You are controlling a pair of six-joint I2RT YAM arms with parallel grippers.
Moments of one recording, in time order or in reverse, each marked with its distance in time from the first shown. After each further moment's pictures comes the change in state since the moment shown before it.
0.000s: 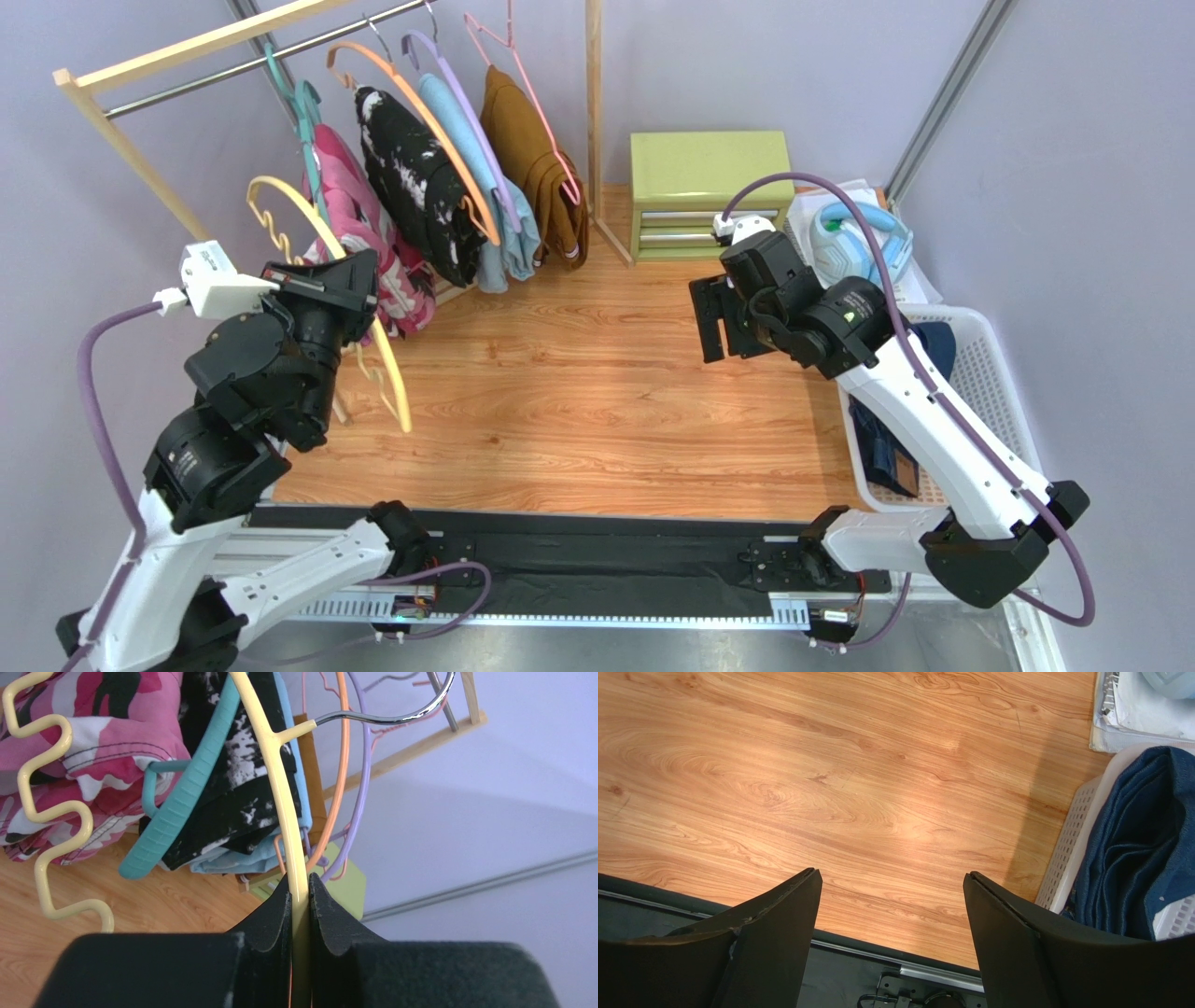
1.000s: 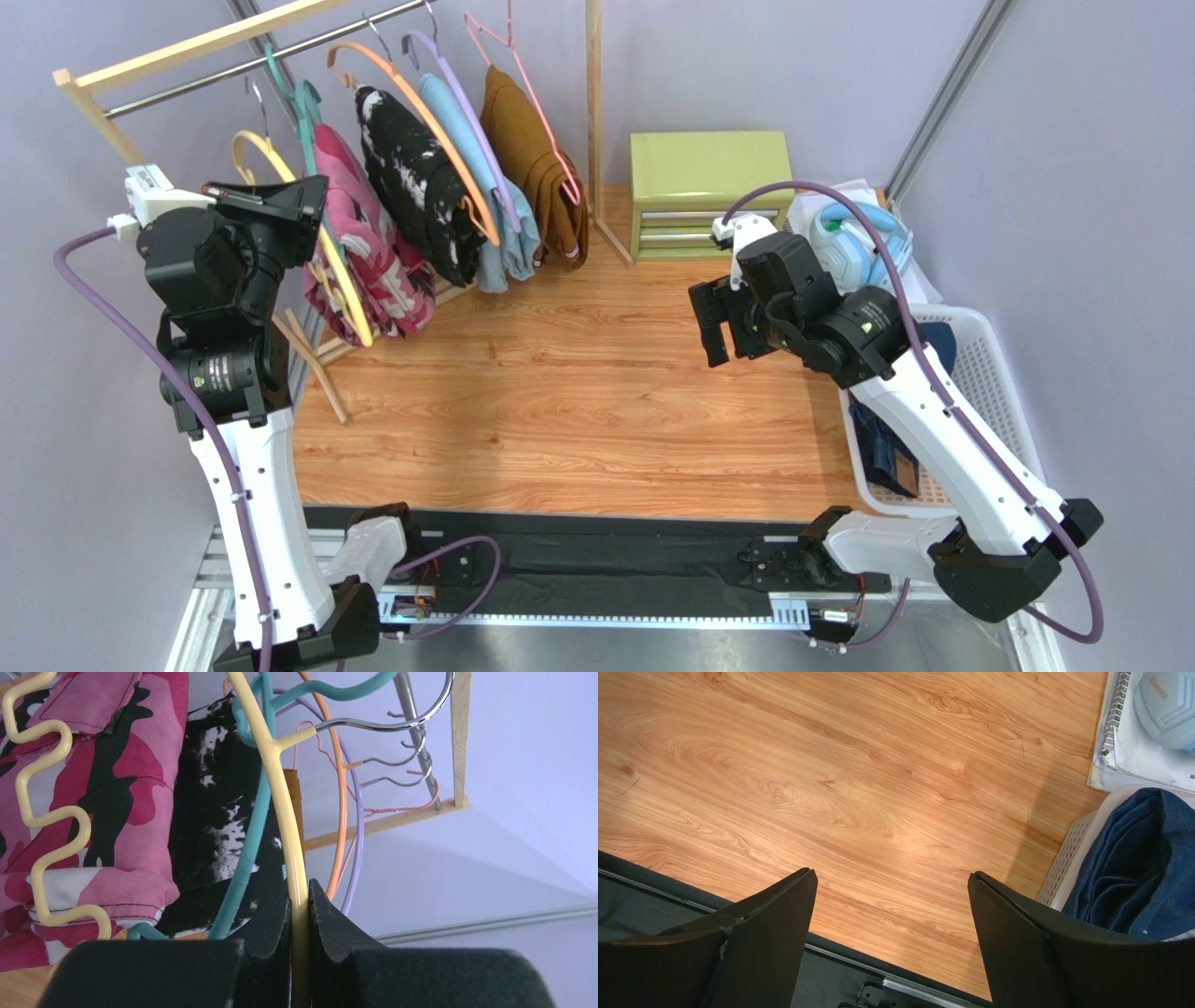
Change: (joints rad) left arm 1.040 0.235 0.124 0.104 1.022 -0.162; right arm -0.026 -0.052 -0.036 0.066 -0.082 -0.131
